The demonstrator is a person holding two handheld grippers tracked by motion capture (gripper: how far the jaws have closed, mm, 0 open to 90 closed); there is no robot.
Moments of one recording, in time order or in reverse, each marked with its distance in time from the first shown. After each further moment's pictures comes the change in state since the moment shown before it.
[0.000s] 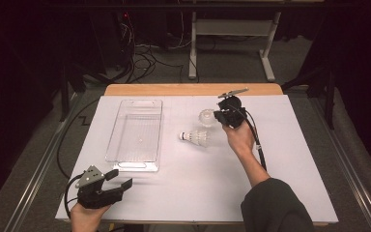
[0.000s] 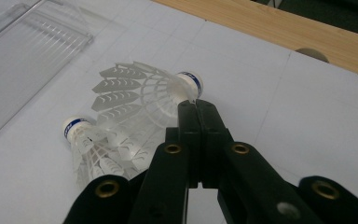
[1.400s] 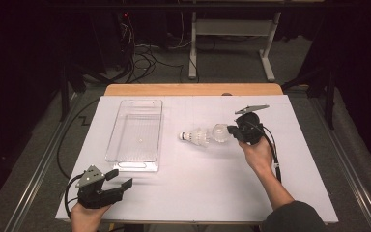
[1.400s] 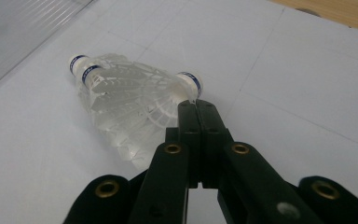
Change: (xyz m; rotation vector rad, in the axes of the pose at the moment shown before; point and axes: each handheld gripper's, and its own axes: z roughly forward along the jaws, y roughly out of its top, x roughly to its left) left arm 0.000 0.000 0.000 0.001 0.003 -0.003; right arm -0.016 -0.053 -0.035 0.013 0.037 -0.011
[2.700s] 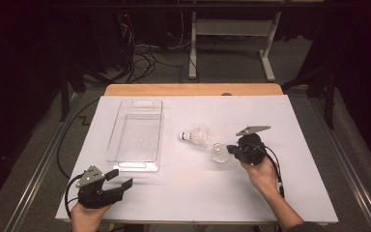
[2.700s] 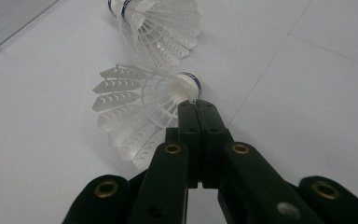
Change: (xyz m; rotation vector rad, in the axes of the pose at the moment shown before) left arm 0.000 0.000 0.001 0.000 0.000 -0.006; right arm 0.016 -0.050 -0.005 0.034 0.088 -0.037
